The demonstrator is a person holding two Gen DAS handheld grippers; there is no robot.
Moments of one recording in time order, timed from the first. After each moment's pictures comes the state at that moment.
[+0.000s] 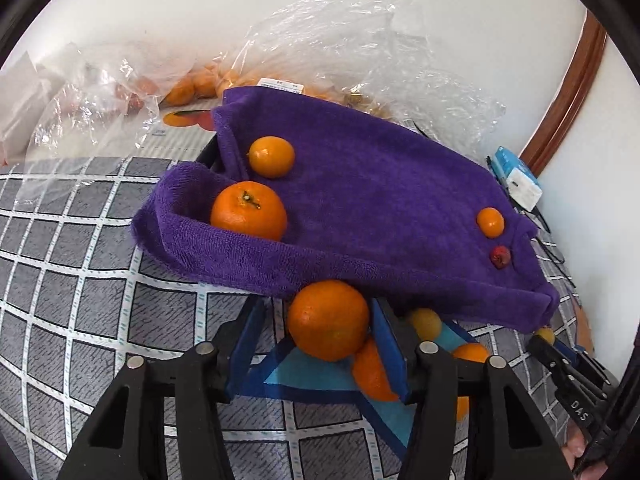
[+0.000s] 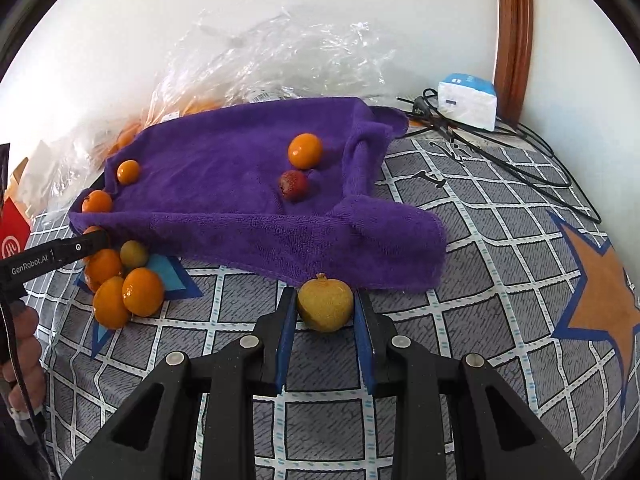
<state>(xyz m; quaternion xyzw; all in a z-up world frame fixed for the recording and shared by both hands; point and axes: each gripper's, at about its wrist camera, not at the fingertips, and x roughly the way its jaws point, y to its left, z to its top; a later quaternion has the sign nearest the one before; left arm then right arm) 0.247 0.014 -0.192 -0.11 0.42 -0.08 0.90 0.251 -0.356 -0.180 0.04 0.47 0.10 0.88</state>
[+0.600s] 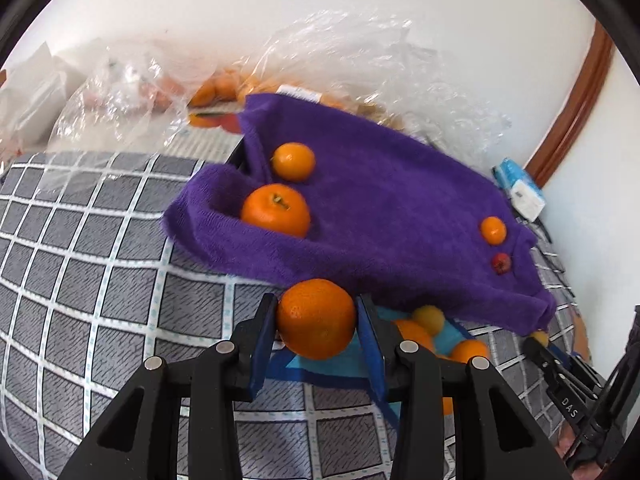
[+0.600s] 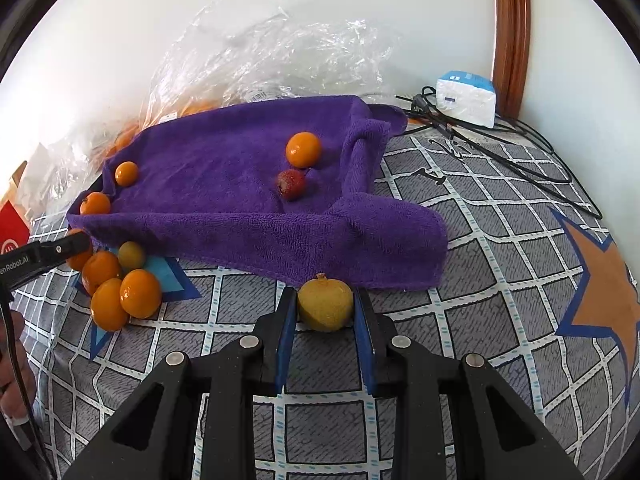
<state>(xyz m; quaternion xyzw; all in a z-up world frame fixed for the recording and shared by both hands) 0.239 0.026 -0.186 -0.12 0.43 -0.05 0.89 0.252 -0.355 -0.183 0.04 0.47 0.10 0.88</state>
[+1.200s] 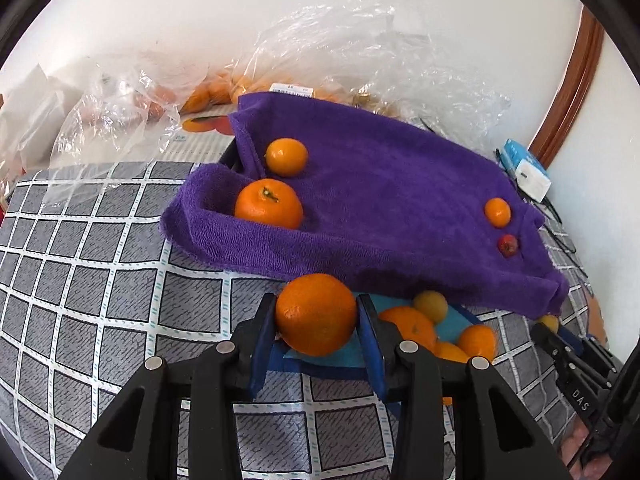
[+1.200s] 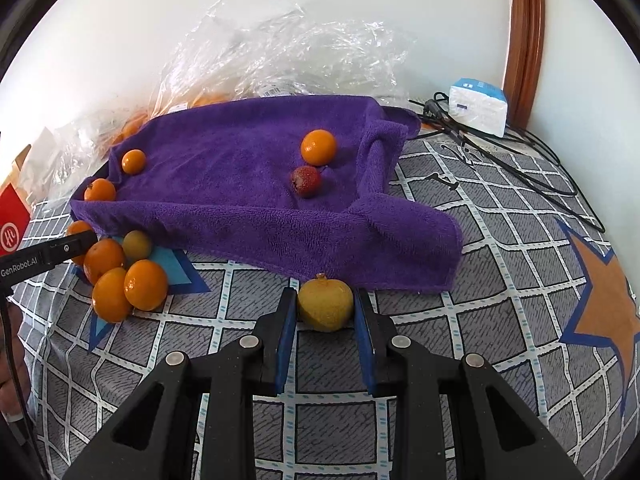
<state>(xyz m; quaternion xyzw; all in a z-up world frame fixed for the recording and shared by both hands) 0.235 0.015 -0.184 -0.09 0.43 -0.05 0.90 0.249 -0.347 -0.182 0.02 0.46 0.11 0.88</state>
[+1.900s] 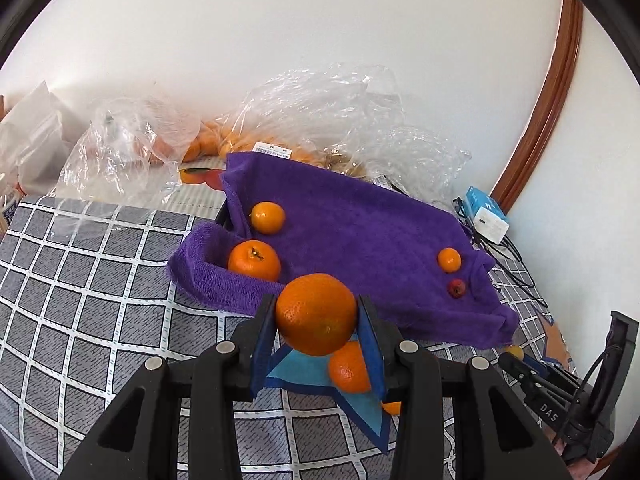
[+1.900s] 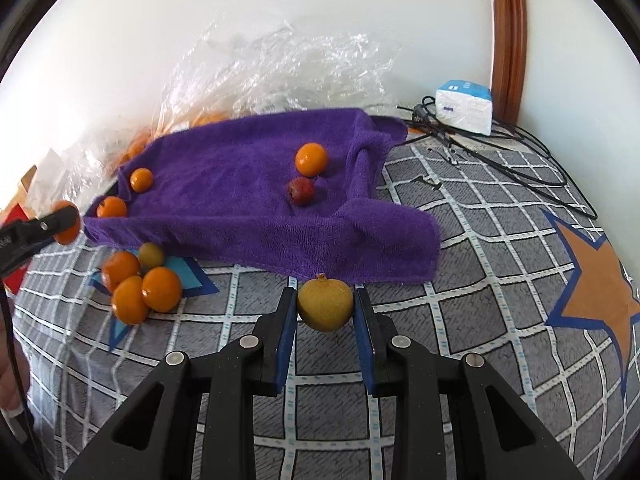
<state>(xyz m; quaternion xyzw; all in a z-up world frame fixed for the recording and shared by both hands) 0.208 0.024 -0.146 -0.13 0.35 -0.08 0.93 0.235 -0.362 -0.166 0.05 0.45 0.11 0.89</state>
